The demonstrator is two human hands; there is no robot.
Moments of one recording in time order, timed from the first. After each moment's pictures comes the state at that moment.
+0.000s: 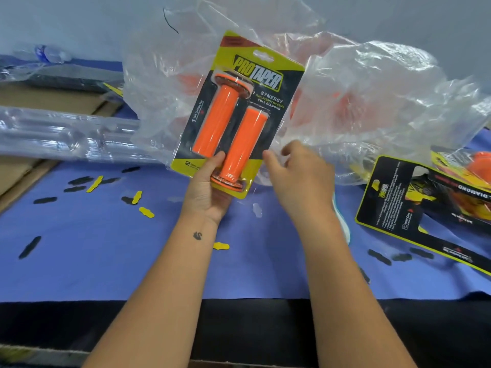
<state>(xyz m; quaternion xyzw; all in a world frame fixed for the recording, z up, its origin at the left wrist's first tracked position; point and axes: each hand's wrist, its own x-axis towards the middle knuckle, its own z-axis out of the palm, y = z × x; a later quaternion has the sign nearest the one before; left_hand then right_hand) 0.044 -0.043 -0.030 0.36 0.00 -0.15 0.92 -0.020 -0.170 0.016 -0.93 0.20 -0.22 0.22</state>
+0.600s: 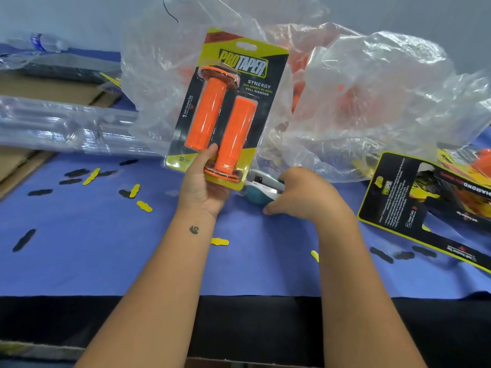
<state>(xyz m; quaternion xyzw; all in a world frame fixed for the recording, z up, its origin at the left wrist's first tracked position) 0.048 -0.040 -0.029 0.31 0.01 -0.15 0.94 -0.025 -0.191 0.007 -0.98 0.12 0.05 0.15</state>
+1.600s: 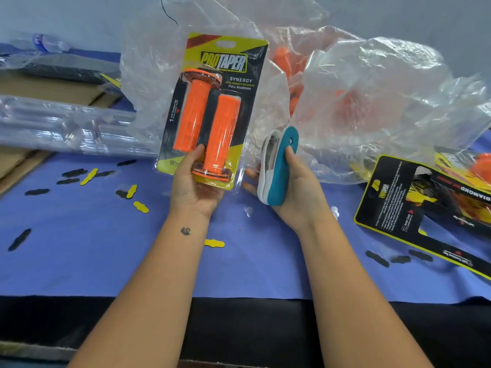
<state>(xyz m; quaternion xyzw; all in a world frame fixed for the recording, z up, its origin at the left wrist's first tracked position) 0.045 -0.034 -0.024 0.25 0.05 -0.13 0.96 -0.006 -0.186 -0.022 -0.41 0.07 0.00 0.91</state>
